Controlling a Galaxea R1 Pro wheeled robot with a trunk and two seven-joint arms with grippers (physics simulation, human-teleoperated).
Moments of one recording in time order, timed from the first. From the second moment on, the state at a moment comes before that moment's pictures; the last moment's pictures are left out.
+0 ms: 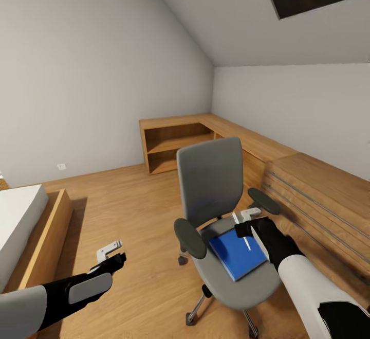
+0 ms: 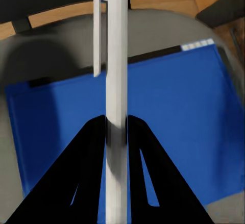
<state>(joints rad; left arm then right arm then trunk) -0.81 0.41 -1.53 -0.89 1.86 -0.31 0.66 -0.83 -0.05 0.07 -0.58 0.16 0.58 0.16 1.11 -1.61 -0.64</state>
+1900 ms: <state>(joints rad) -0.50 0.13 -1.53 -0.29 1.84 -0.30 0.43 -0.55 -0.02 -0.26 -1.41 0.02 0.82 0.11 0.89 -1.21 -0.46</state>
